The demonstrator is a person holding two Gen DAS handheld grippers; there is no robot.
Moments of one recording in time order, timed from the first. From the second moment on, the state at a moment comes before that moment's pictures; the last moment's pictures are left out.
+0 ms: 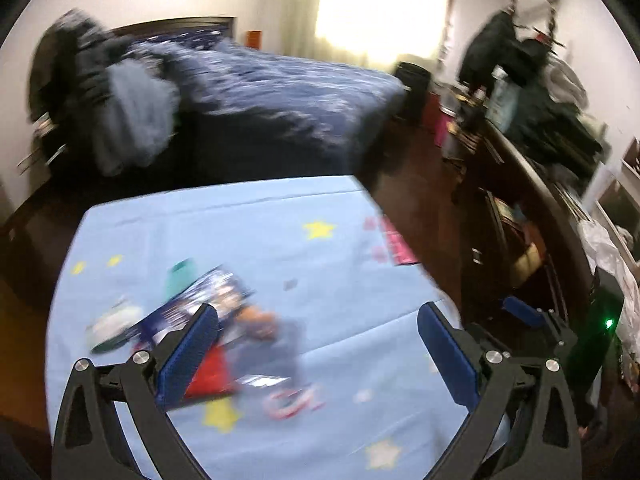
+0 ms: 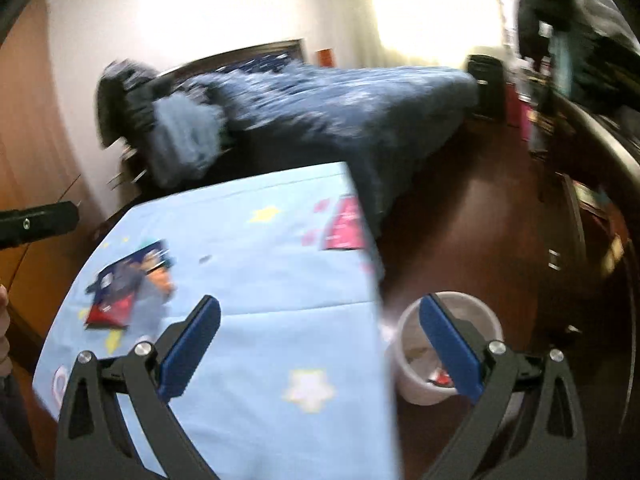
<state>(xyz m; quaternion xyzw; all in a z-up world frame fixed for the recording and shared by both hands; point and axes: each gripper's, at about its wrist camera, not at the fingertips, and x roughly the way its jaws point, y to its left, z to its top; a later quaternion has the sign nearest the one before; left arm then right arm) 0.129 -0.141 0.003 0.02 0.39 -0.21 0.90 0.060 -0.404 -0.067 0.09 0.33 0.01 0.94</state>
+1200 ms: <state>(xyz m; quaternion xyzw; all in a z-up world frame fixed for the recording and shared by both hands) 0.182 -0.045 -0.070 0.12 0.42 -0.25 0.86 0.149 -0.259 -0.109 0.07 0.44 0.07 0.89</state>
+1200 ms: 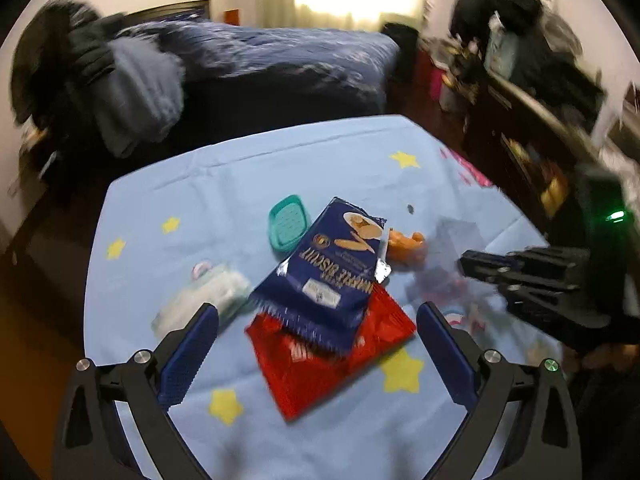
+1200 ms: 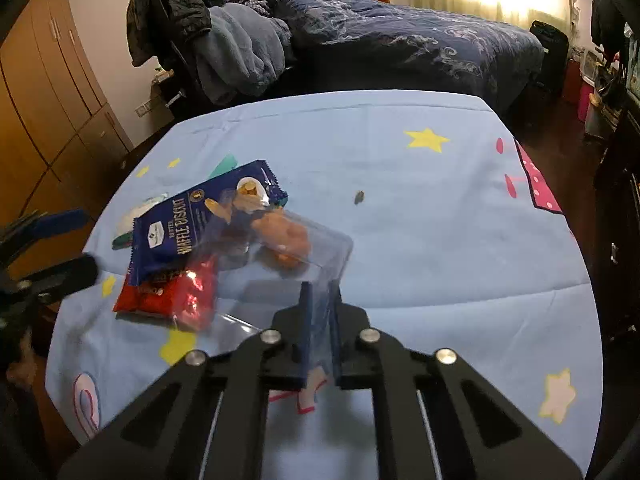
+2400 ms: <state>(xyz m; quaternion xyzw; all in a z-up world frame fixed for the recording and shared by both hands) 0.221 -0.079 -0.071 0.12 0.47 -0.28 0.83 0.130 -0.310 -0.093 0.09 0.40 0.04 0.91</state>
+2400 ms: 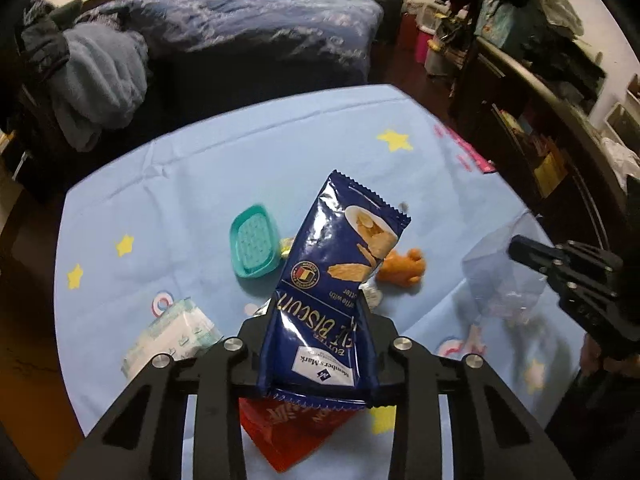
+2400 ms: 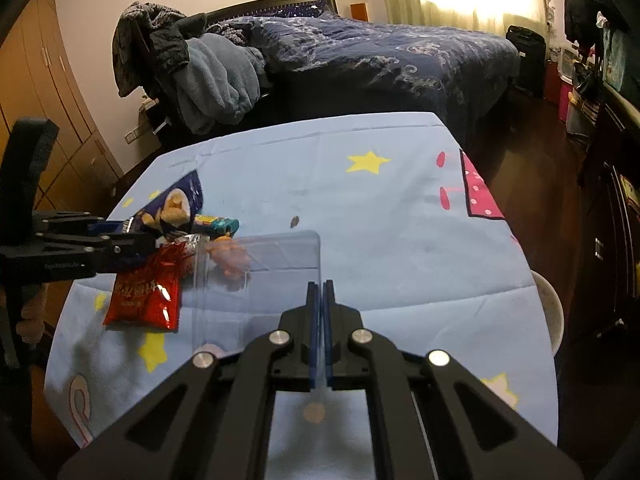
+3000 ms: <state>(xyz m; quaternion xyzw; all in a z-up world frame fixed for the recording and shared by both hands) 0.196 -0.188 -0.014 0.10 0.42 -0.36 0.83 0.095 -0.401 -0.051 0.13 0.33 -0.03 0.94</state>
